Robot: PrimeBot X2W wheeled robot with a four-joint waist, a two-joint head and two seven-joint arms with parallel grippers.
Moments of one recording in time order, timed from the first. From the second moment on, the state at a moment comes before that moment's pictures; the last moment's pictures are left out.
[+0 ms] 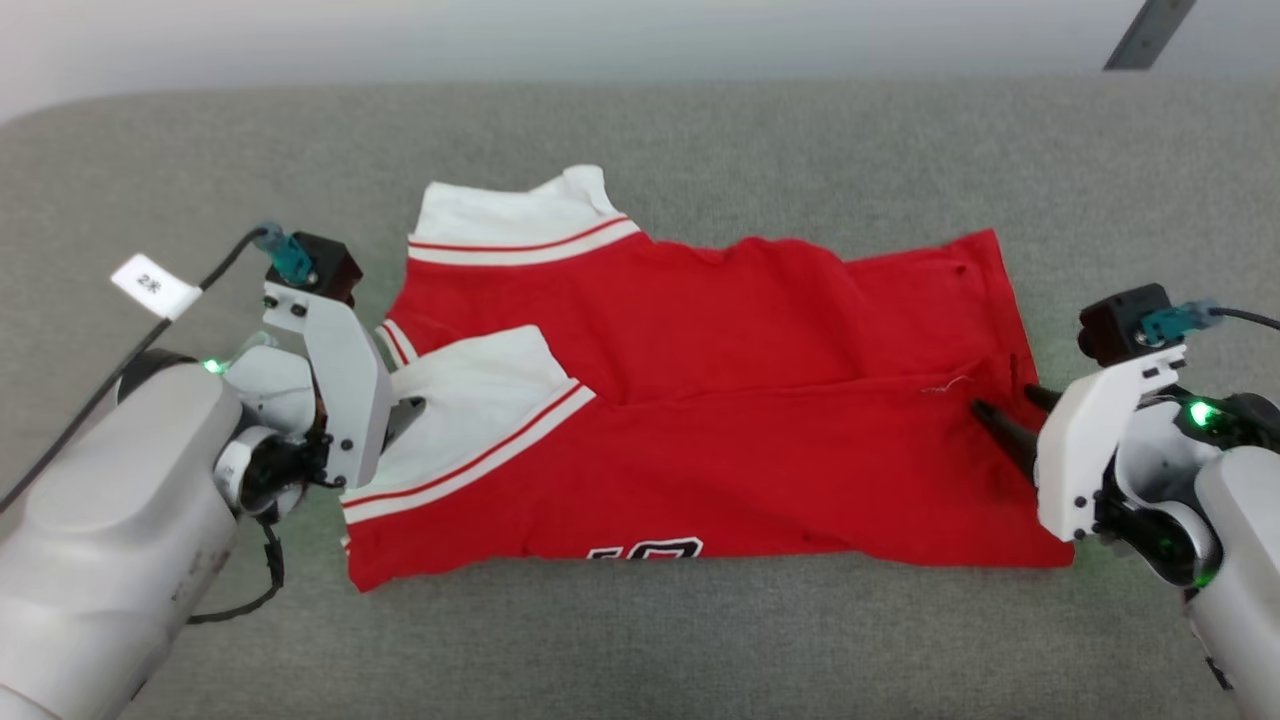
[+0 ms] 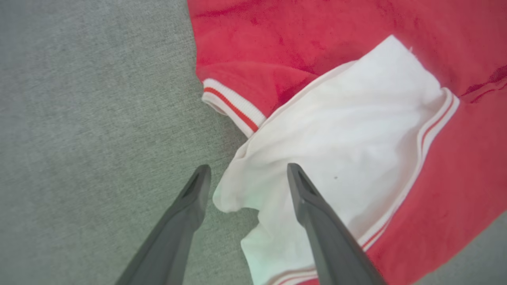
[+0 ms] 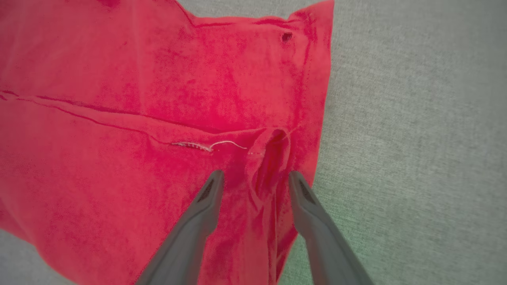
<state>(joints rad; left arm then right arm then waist) -0.93 0.61 -0.92 0.63 -1.00 -0.06 0.59 -0.61 -0.41 0.44 0.50 0.63 0.13 0.47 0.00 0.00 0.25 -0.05</state>
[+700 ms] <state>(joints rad) -0.72 0.74 -0.90 0.24 -1.14 0.21 0.78 -0.32 -0.36 0.11 0.17 0.41 0.13 0.10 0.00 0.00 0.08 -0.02</state>
